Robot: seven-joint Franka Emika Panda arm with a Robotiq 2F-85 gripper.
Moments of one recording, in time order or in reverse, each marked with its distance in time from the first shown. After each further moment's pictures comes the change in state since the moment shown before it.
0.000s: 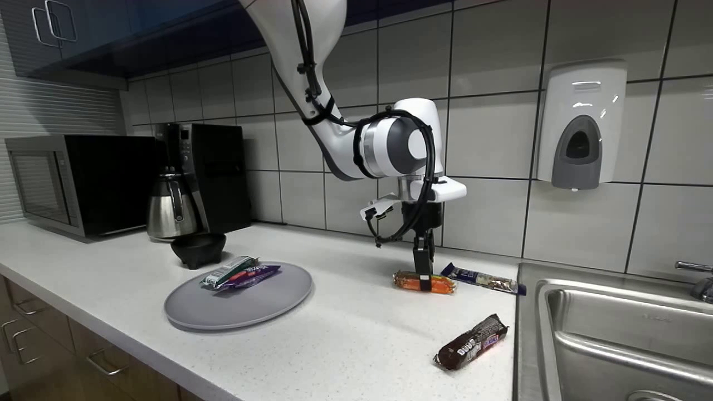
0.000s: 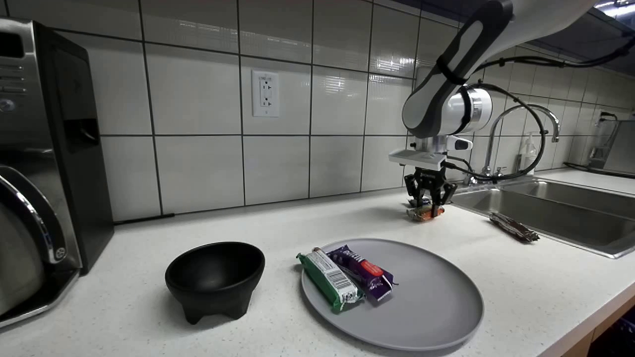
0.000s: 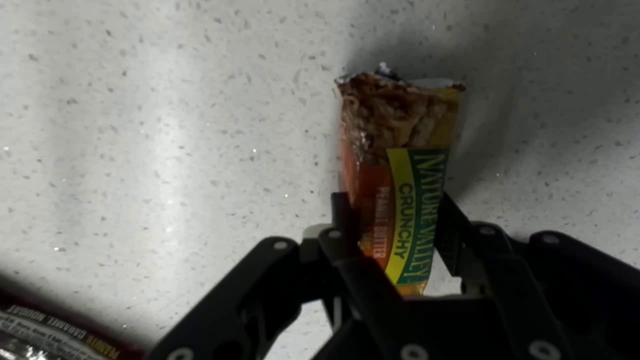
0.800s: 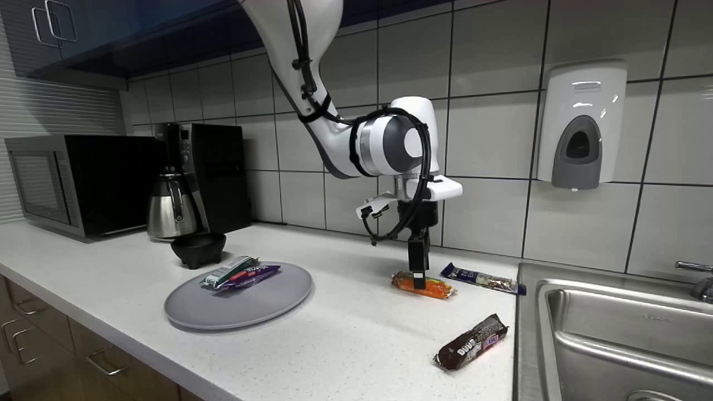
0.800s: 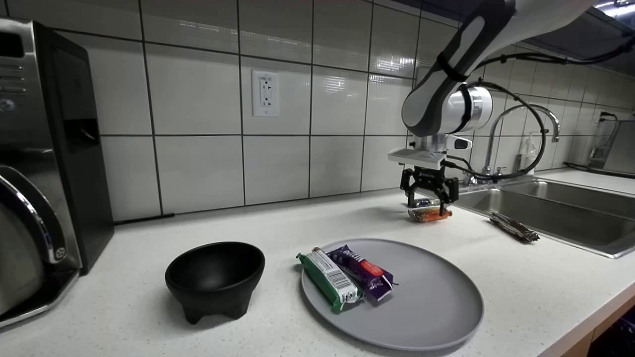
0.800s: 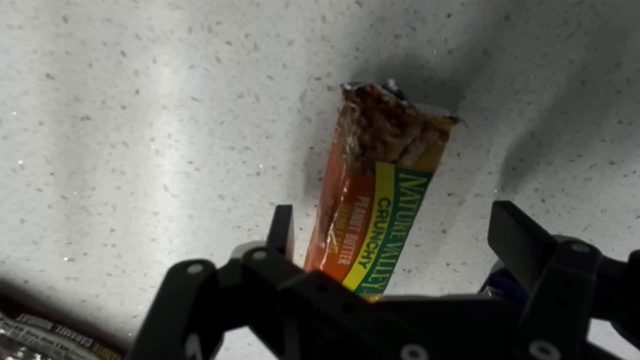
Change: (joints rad) arm 0.000 -0.016 0.011 -0.019 0.000 0.000 -0.003
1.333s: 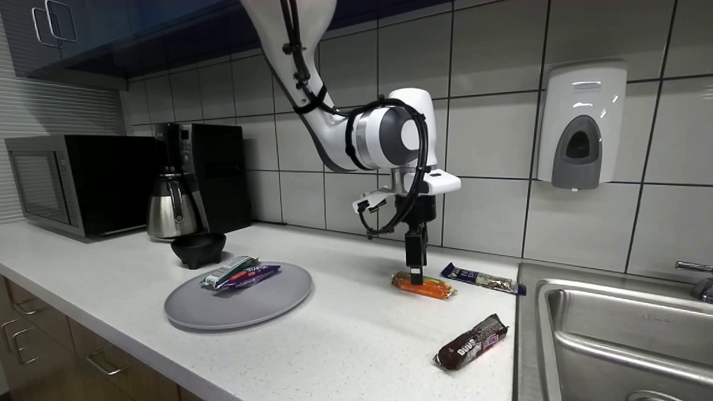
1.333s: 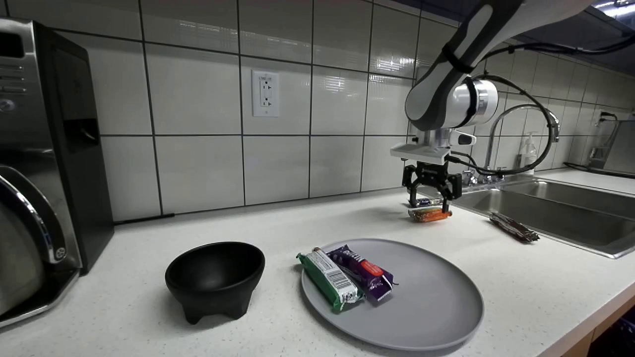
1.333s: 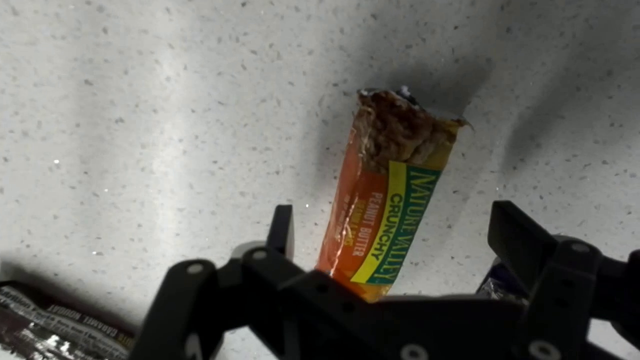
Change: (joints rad) arm 0.001 -0.047 0.001 -0.044 0.000 0.001 -0.005
